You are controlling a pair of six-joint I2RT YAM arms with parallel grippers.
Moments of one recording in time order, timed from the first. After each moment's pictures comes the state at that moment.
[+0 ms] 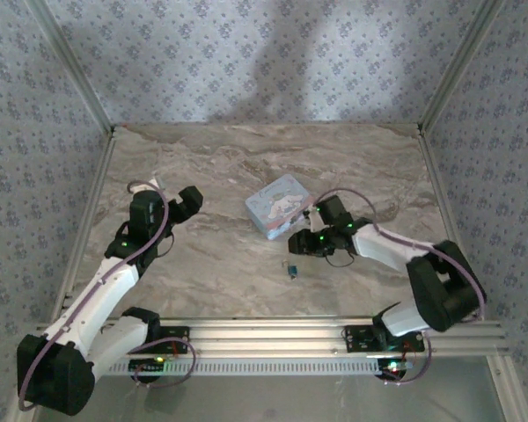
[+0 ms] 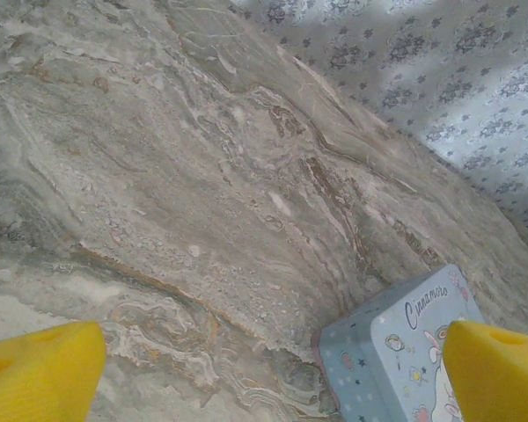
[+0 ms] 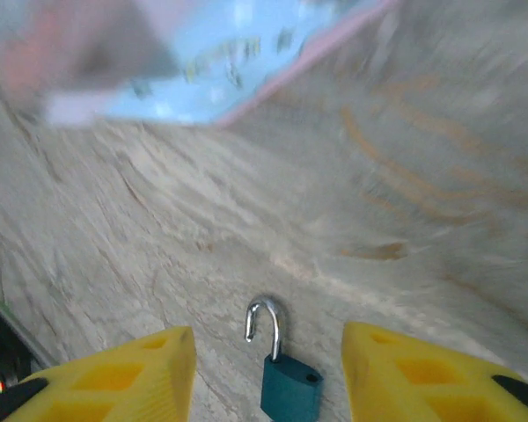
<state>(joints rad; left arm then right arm) -0.29 0.92 0.63 -0.17 -0.04 -0.73 0.49 1.39 0.70 -0.31 -0.44 0.49</state>
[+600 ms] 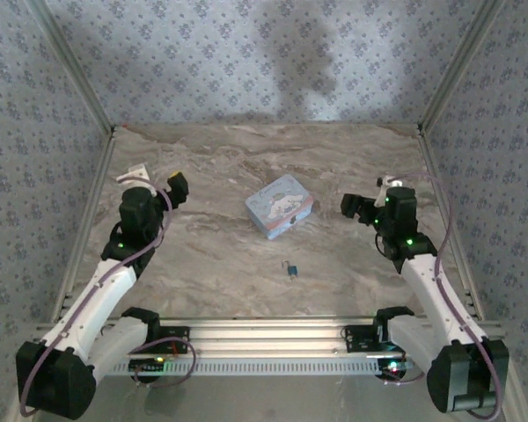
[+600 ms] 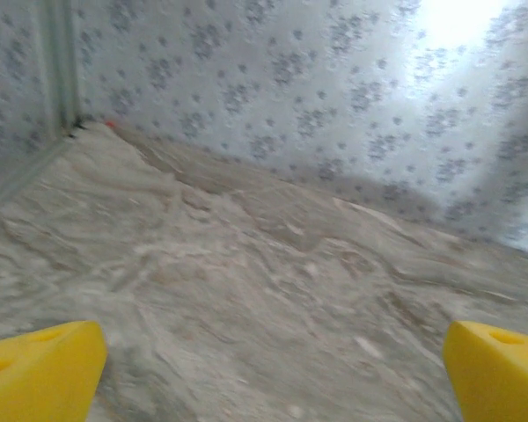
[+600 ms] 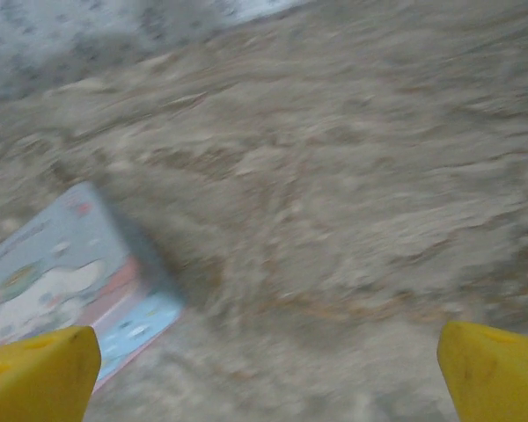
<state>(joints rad) -0.27 0.90 0.61 0.05 -0.32 -0.37 0.08 0.93 0.60 -0.19 -0.04 0.27</state>
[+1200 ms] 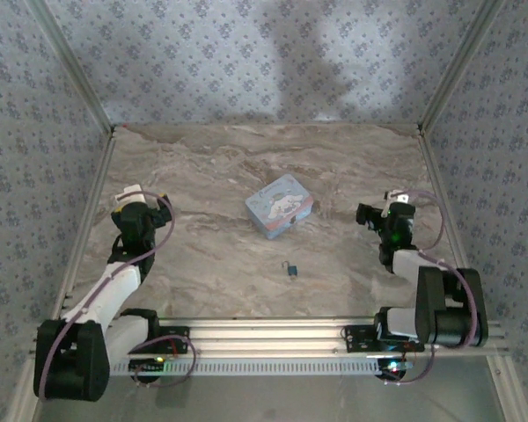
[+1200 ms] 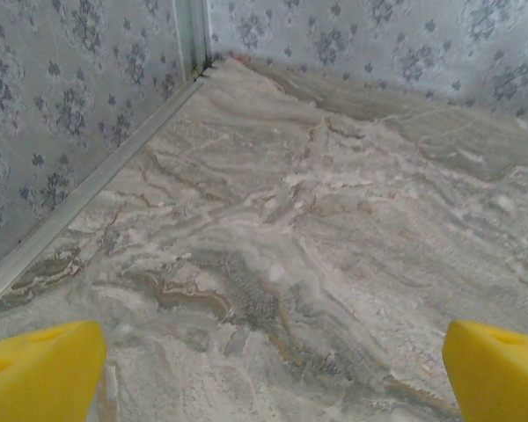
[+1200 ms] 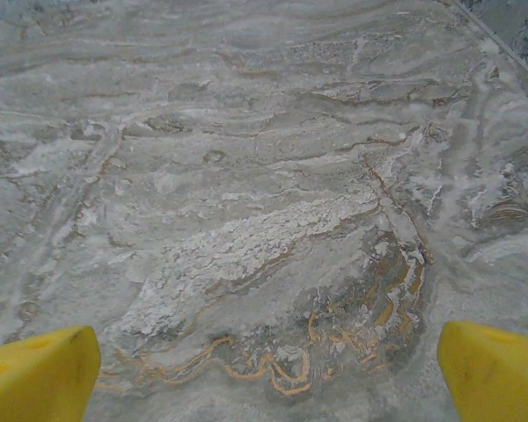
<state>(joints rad) -0.09 1.01 0.40 0.22 -0.35 -0.22 -0.07 1.33 0.35 0.49 0.05 0.10</state>
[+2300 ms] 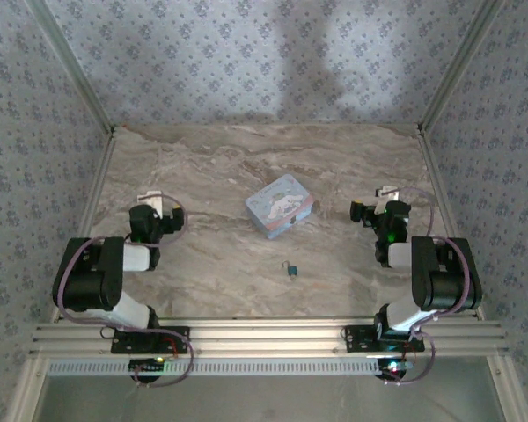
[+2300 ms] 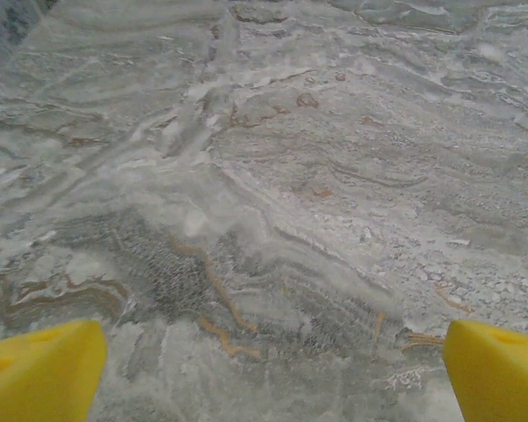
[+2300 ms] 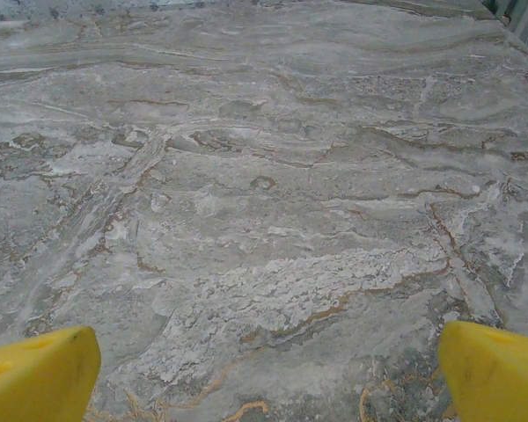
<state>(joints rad) 0.00 1.54 0.36 0.72 -0.05 -0.01 -0.06 1.52 0.36 0.74 -0.03 0.01</state>
